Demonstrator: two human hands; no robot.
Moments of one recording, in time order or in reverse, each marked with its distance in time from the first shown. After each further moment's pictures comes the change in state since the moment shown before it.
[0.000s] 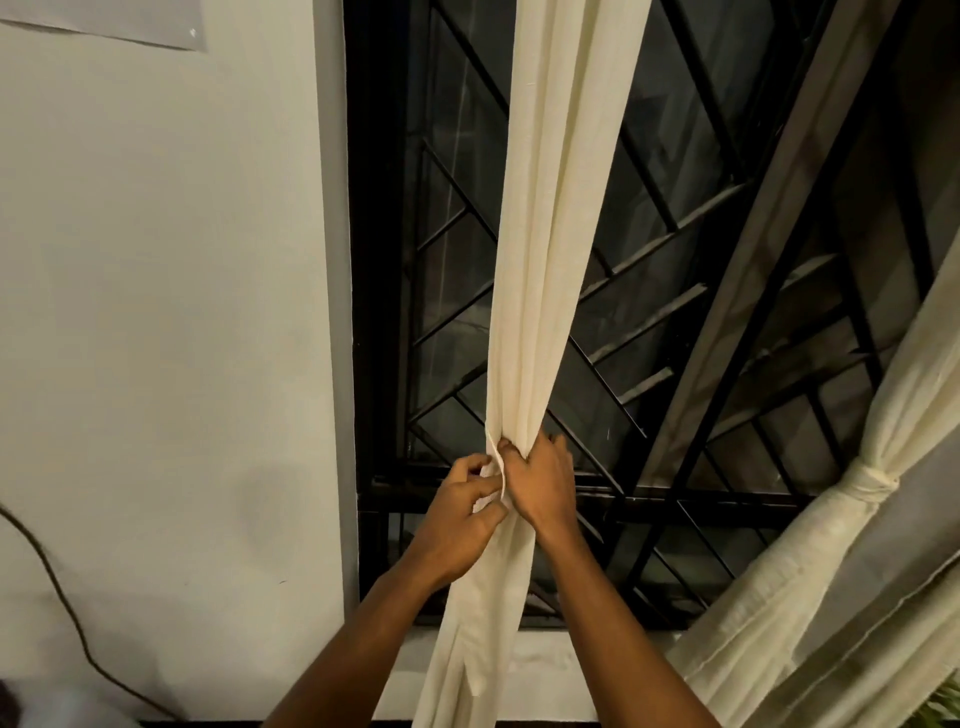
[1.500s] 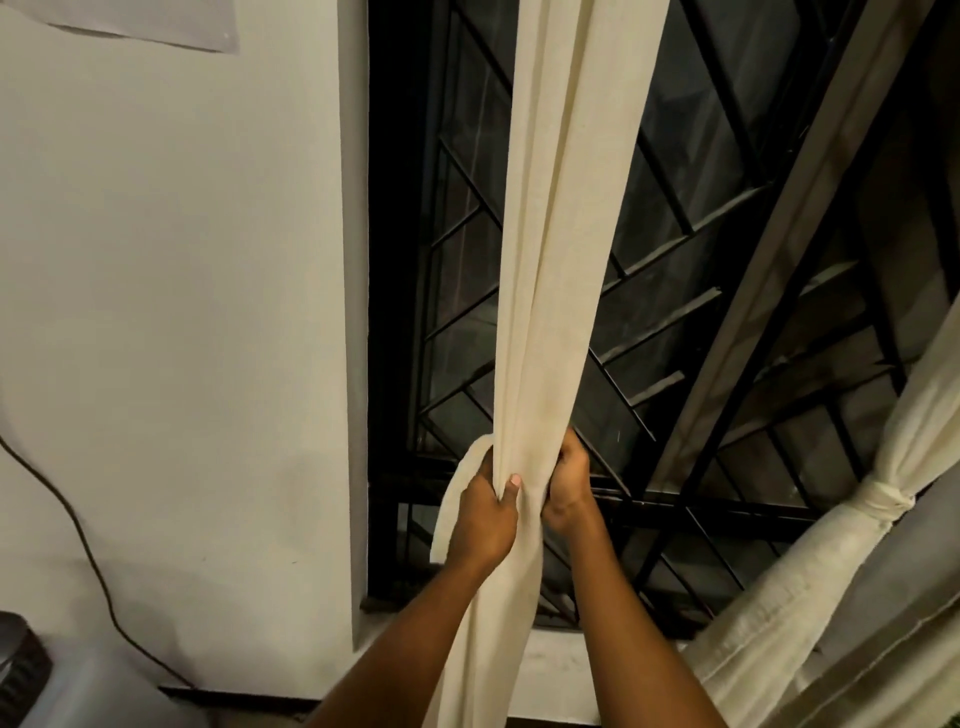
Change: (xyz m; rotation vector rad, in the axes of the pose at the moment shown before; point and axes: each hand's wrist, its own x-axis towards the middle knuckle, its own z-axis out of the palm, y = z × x) left_hand 0.003 0.017 0.047 -0.095 0.327 -0.220; right_hand 0.003 0.005 -0.023 1.142 -0.343 0.260
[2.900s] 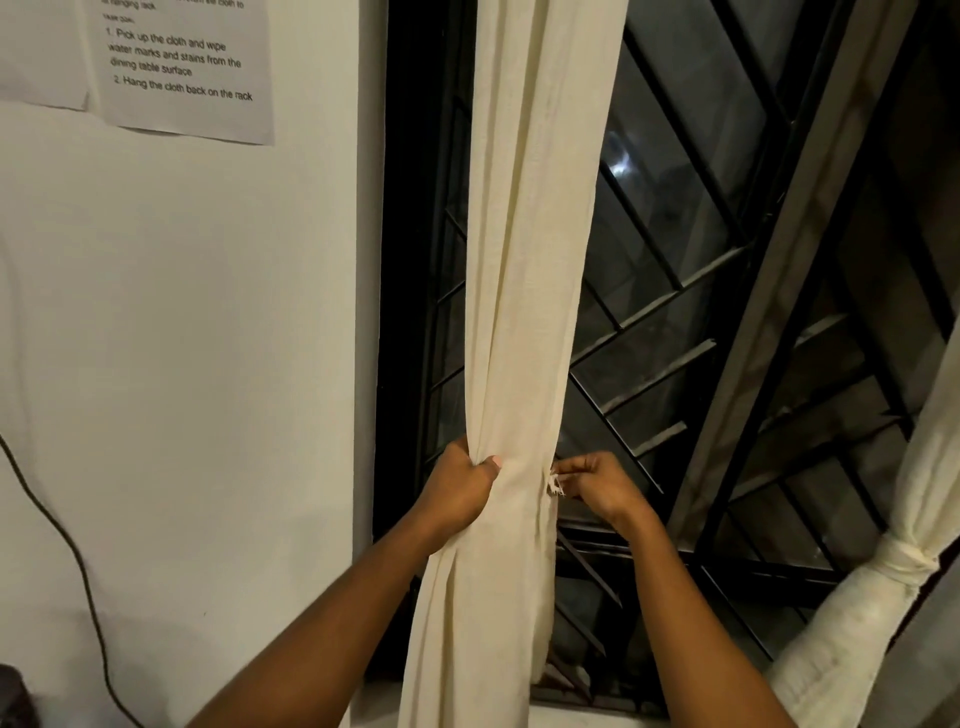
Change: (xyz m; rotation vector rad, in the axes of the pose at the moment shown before) left_hand 0.009 0.100 -0.056 0.041 -0.080 0.014; right_hand 0.051 -0.052 -0.050 -0.862 -0.049 -0.030
